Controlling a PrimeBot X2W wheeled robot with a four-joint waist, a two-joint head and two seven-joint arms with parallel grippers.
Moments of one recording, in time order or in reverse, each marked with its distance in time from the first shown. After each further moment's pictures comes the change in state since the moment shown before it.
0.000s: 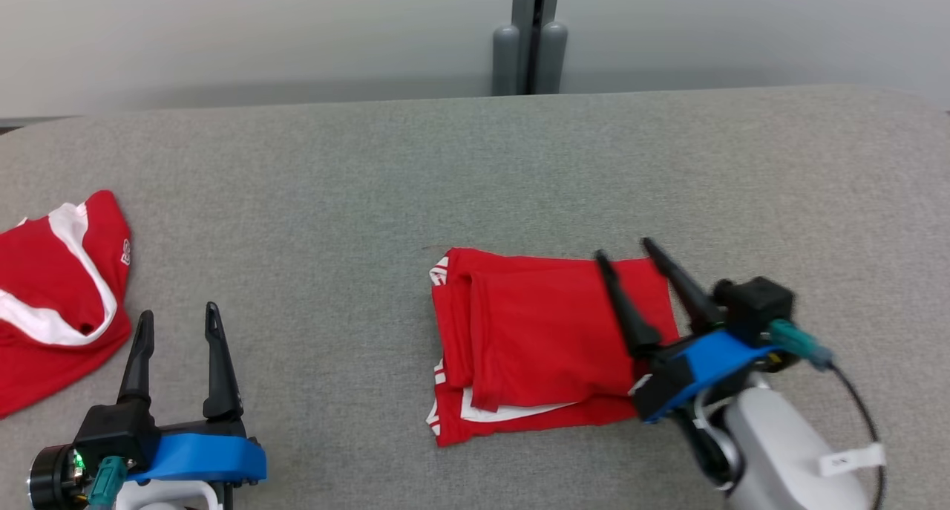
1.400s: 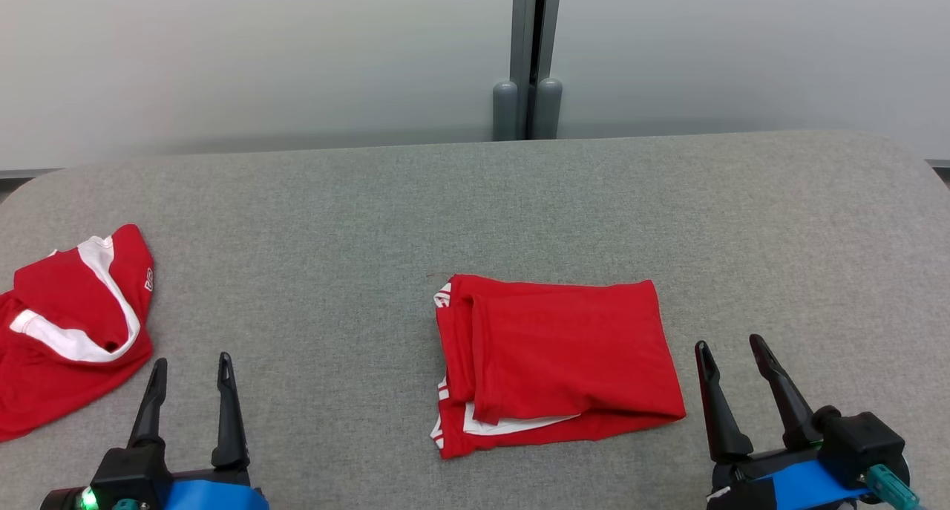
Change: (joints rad) left arm 0.101 0.008 -0.004 -0.013 0.040 -0.021 0.000; right arm 0.440 0.035 -0.313 -0.385 -0.216 0.000 -0.003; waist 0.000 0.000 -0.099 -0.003
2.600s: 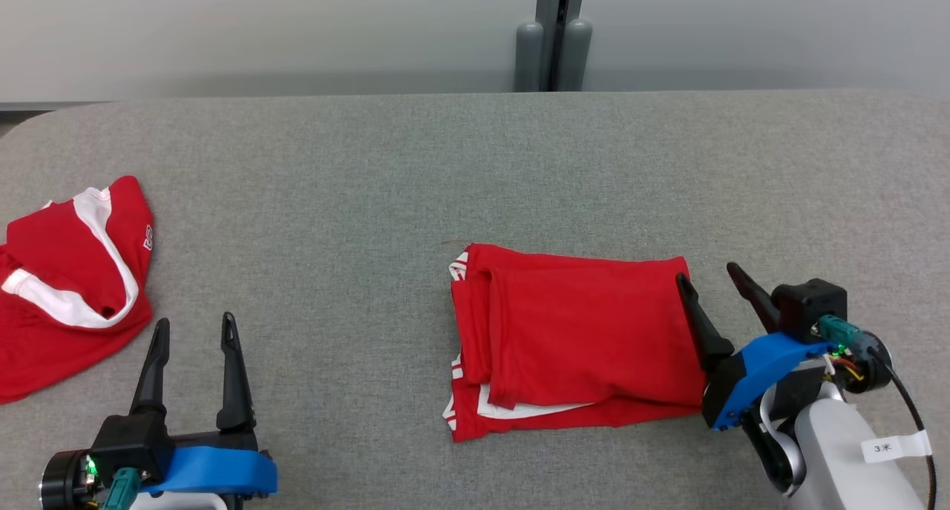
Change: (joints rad) left arm -0.058 -0.003 -0.026 -0.018 -0.031 0.018 0.000; right arm -0.353 -0.088 0.055 0.308 -0.001 0.000 0.204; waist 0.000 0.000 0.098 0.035
